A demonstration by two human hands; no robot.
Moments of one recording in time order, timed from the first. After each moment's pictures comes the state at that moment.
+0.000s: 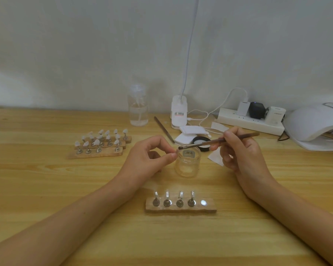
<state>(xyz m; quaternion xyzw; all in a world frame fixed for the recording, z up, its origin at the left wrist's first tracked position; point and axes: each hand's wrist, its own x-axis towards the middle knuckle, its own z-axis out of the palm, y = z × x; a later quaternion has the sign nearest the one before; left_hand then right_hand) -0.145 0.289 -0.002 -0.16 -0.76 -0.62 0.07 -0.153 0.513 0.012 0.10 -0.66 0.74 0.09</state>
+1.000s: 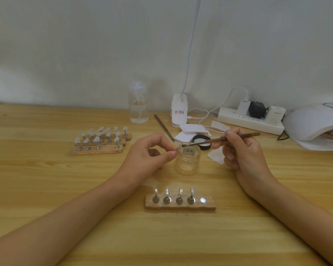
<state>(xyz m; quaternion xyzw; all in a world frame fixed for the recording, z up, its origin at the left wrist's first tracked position) -0.145 0.290 -0.002 -0.16 -0.76 -0.62 0.08 -0.154 0.514 0.012 0.08 -0.65 0.75 0.09</state>
